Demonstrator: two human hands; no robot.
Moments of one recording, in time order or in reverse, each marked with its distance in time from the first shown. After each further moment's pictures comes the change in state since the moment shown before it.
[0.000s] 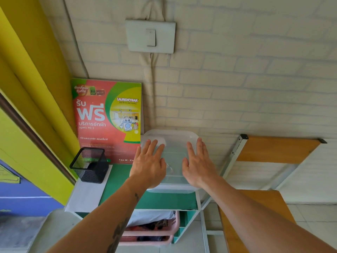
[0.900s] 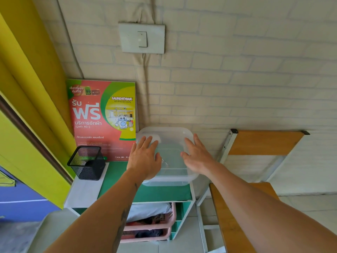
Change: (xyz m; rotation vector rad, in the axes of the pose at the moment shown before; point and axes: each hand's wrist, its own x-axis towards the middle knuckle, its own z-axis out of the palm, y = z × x) left_hand -0.001 0.002 -0.004 -0.040 0.002 -0.019; right_hand -0.007 0.014 -0.025 0.211 -0.118 0.027
